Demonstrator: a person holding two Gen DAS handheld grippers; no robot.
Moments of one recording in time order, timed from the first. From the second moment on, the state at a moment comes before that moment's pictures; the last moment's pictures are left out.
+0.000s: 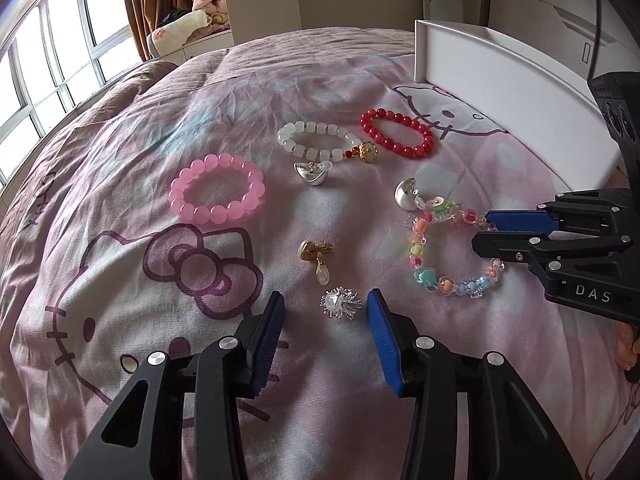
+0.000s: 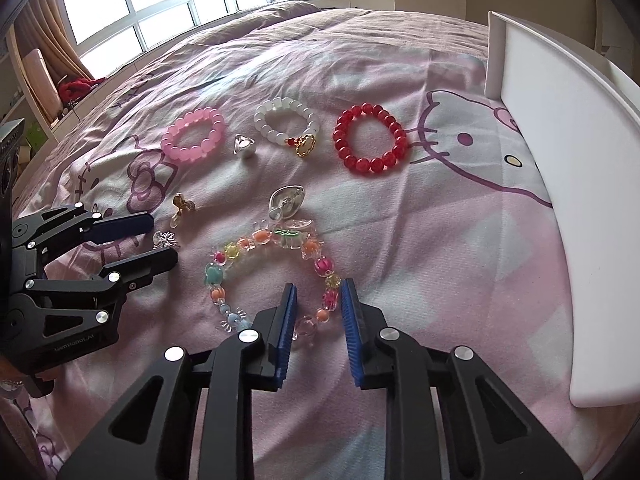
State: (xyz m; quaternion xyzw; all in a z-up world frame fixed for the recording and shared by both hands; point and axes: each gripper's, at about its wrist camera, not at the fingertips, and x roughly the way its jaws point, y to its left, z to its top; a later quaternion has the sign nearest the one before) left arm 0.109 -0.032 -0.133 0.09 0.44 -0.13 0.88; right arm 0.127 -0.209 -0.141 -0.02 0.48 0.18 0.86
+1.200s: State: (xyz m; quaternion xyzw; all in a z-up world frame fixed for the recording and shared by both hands) left arm 0.086 -0.025 -0.074 0.03 0.42 -0.15 0.89; right arm 0.078 -0.249 -0.050 0.09 0.40 0.21 0.89
